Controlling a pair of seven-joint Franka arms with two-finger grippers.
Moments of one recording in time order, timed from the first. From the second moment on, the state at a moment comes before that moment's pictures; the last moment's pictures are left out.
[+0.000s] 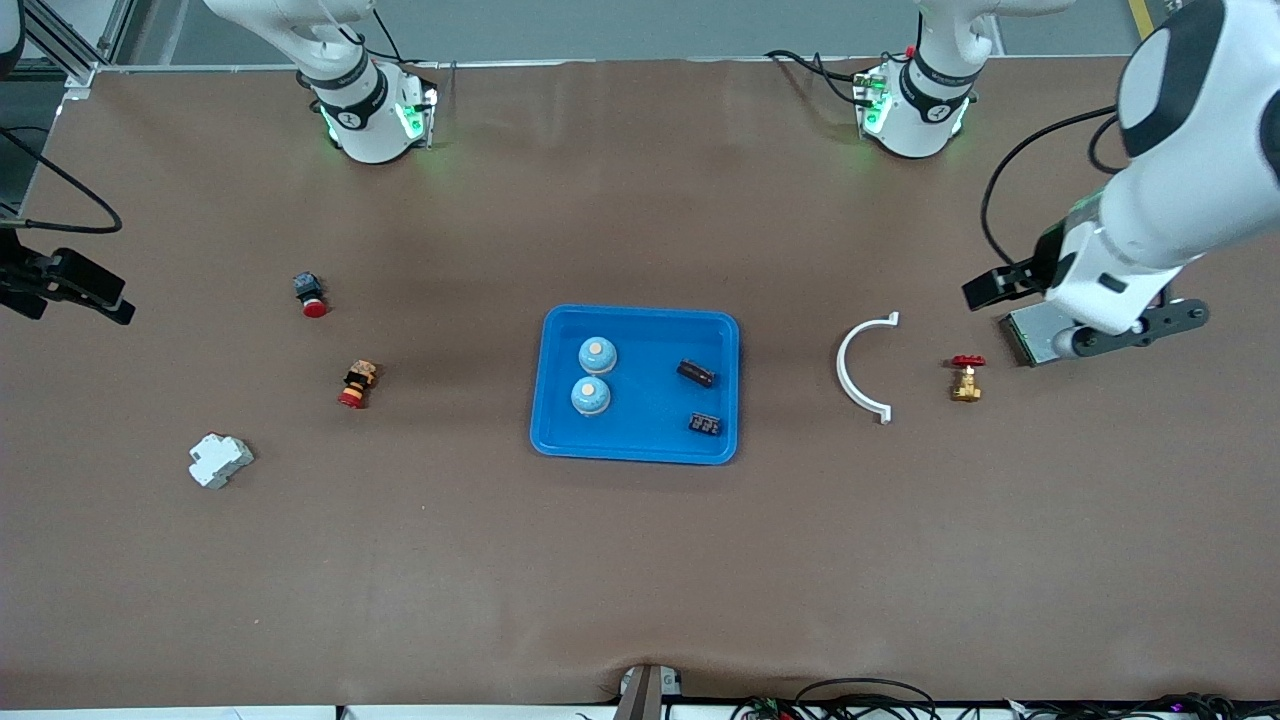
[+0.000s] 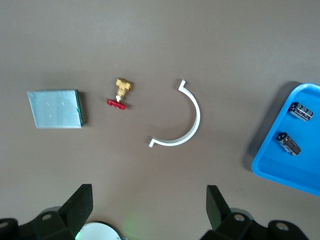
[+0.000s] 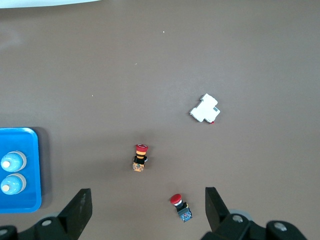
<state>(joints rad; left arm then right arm) -0.08 0.14 -0.15 -1.59 0.00 1.54 -0.52 -0.01 0.06 -0.05 -1.51 0.01 1.65 0.03</state>
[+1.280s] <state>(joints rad) -0.09 0.16 -0.25 -1.64 -0.02 1.64 -0.87 0.26 0.08 -0.03 -1.51 0.02 1.64 0.30</state>
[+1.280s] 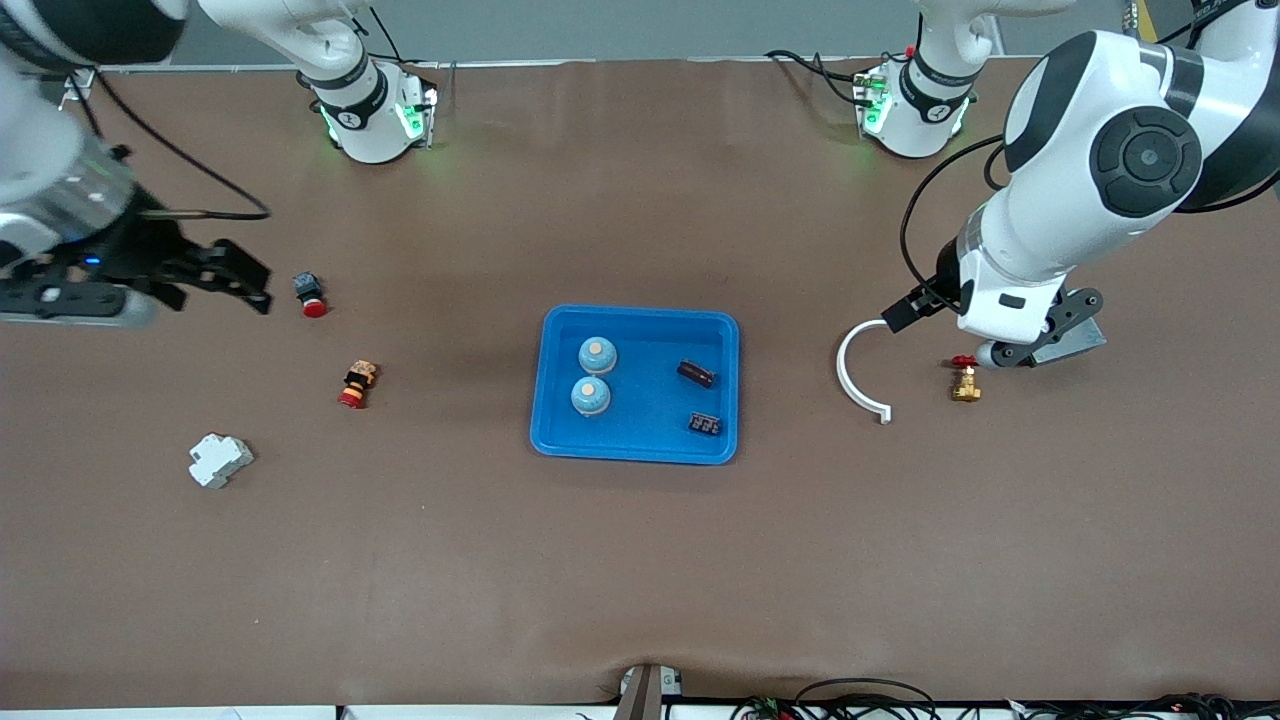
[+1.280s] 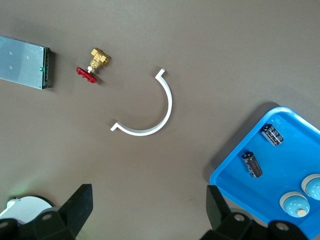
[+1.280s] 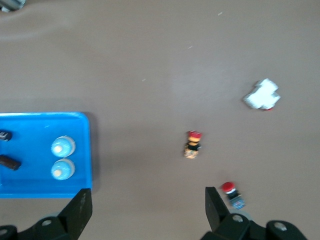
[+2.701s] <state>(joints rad) -0.18 0.27 -0.27 -1.95 -0.11 2.22 -1.22 0.62 0.55 -0.03 -1.52 0.08 2.10 0.69</state>
